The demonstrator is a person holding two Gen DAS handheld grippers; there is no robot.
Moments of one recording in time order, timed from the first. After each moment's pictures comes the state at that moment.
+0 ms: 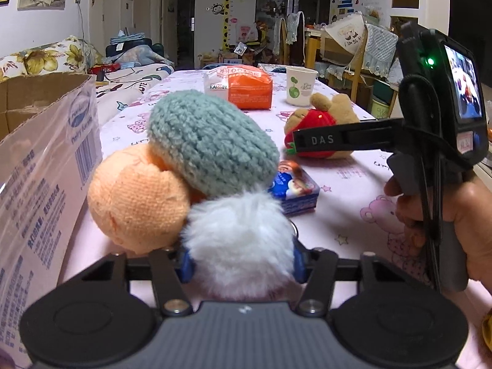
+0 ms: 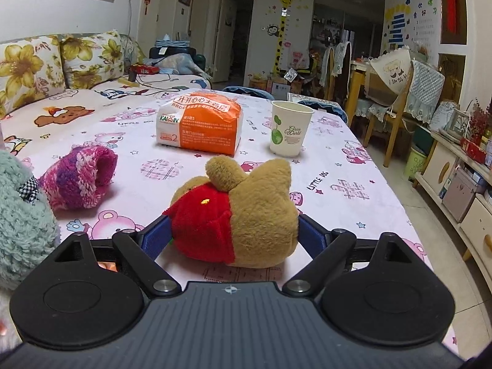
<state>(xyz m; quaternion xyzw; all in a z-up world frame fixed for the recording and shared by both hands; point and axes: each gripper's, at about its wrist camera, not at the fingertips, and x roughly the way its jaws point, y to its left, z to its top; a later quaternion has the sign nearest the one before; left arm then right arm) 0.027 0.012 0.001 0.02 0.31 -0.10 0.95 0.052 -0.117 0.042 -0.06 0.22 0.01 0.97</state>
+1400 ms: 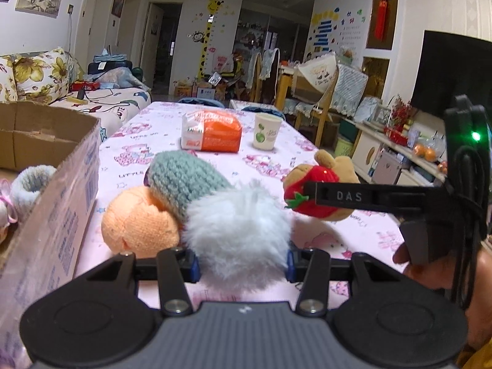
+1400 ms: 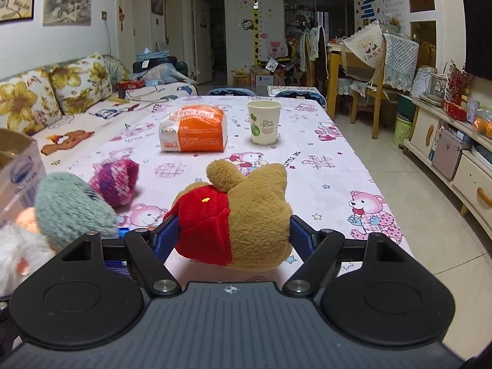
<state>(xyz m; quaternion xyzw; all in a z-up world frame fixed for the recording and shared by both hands) -0.001 0.034 0.044 -0.04 0.25 -0.16 0.95 -0.023 -0.121 0.068 0.02 0.22 0.00 0.97</state>
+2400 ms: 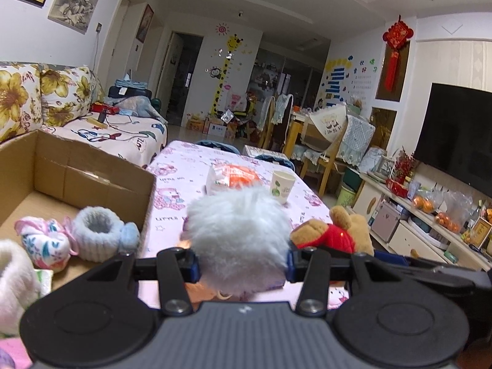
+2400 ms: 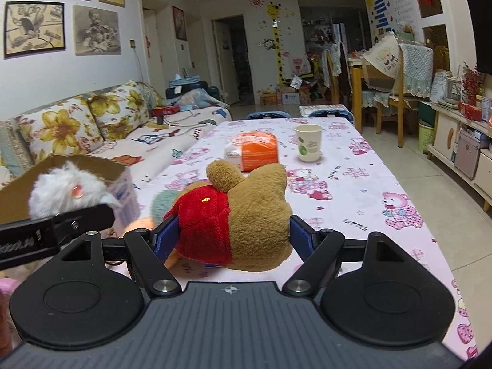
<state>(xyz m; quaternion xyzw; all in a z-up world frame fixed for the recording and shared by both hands) -0.020 0.087 0.084 -0.10 0.18 -0.14 0.97 -0.079 -0.079 0.092 0.05 0.18 0.06 0.98</state>
